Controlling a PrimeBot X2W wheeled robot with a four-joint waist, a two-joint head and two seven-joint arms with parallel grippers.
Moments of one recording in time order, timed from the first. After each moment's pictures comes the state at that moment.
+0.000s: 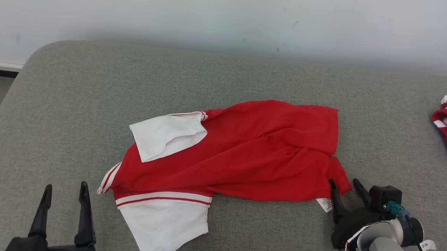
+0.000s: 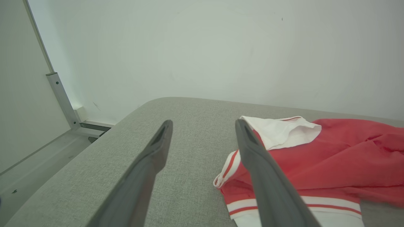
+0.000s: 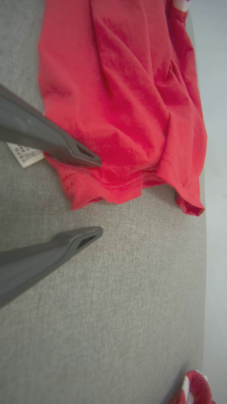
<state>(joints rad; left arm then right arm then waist) 0.00 0.05 0.11 0.07 -0.13 -0.09 -0.26 -0.44 -0.22 0.06 0.90 0.20 0.13 -0.26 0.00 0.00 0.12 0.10</state>
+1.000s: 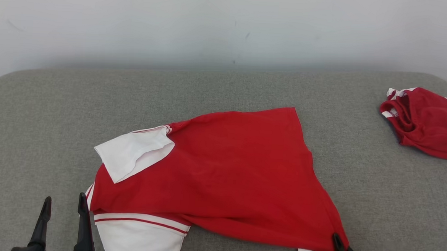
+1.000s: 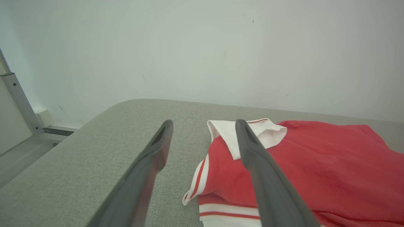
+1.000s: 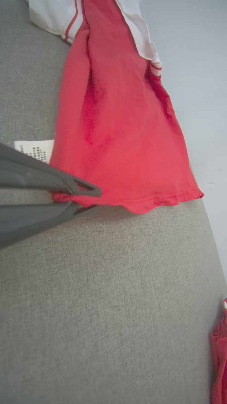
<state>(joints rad) 0.04 0.05 0.11 0.08 -0.16 -0.07 -0.26 0.08 -0.18 0.07 0.25 0.41 0.13 -0.13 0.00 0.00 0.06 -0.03</state>
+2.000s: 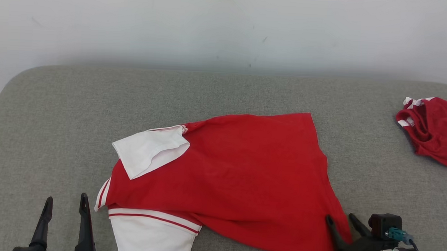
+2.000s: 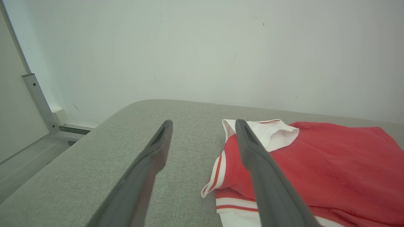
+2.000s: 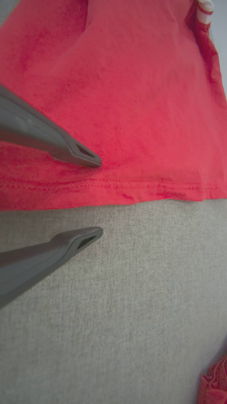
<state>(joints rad) 0.04 0.05 0.11 0.08 -0.15 -0.08 -0.26 -0.19 -0.26 0.11 0.58 0.32 0.13 -0.03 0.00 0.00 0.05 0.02</state>
